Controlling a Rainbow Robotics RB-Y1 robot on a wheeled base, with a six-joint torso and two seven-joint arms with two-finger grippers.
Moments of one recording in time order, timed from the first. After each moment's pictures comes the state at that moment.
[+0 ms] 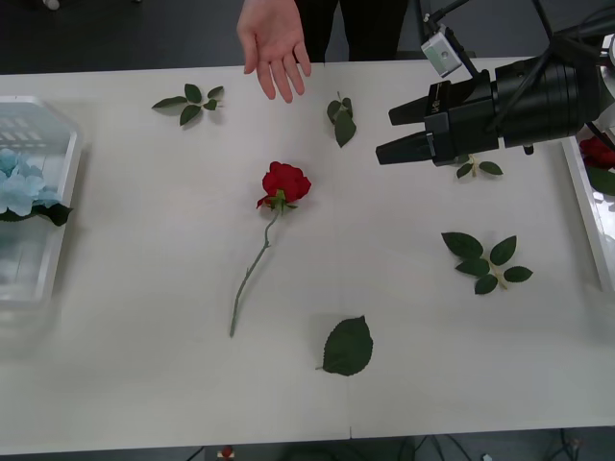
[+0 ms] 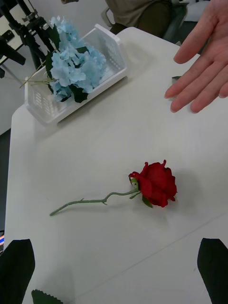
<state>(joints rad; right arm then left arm) -0.75 -0.77 0.31 -1.38 -1.83 1.22 2.42 0.22 1.01 0.54 -1.71 1.65 1.25 -2.28</state>
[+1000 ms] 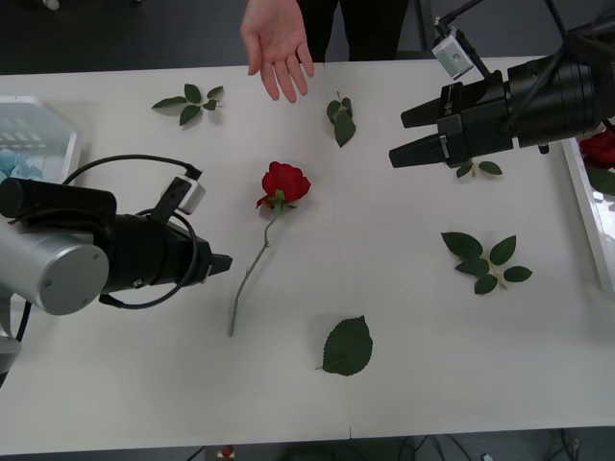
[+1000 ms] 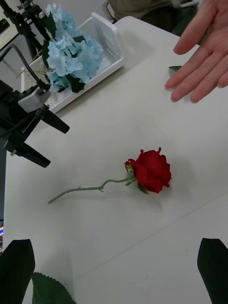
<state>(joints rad) -0.75 -0.80 0.31 -1.38 -1.84 1.24 2.42 -0.16 0.54 -0.20 -2.01 0.68 1.23 -1.64</state>
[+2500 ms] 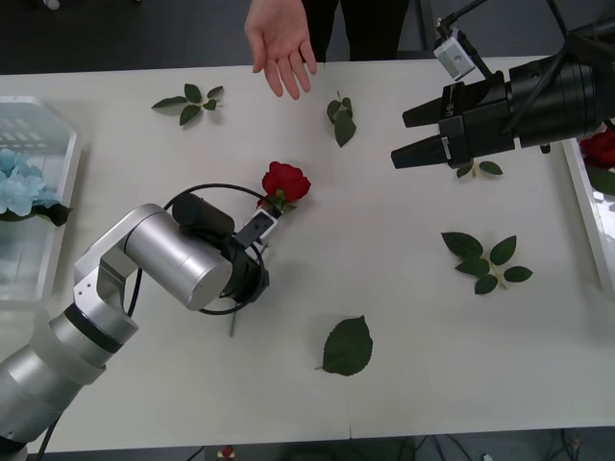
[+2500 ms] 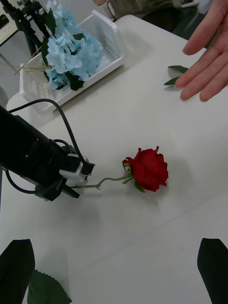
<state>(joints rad) -0.75 -0.81 0.31 -1.37 -1.84 1.24 2.45 -0.40 0.42 -0.54 -1.64 0.41 1.23 -1.60</state>
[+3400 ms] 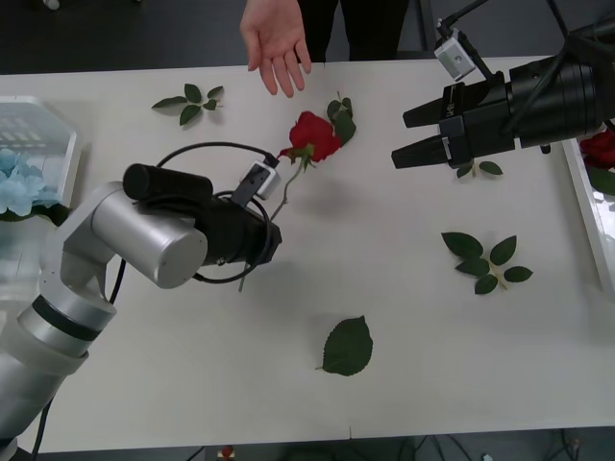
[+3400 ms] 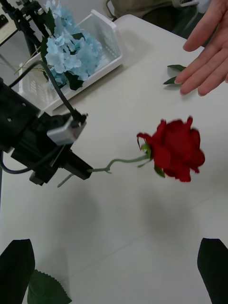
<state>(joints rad) -0.75 -0.81 0.31 -1.36 -1.84 1.24 2.45 -0.38 0.44 -0.40 -1.80 0.59 1.08 -1.60</state>
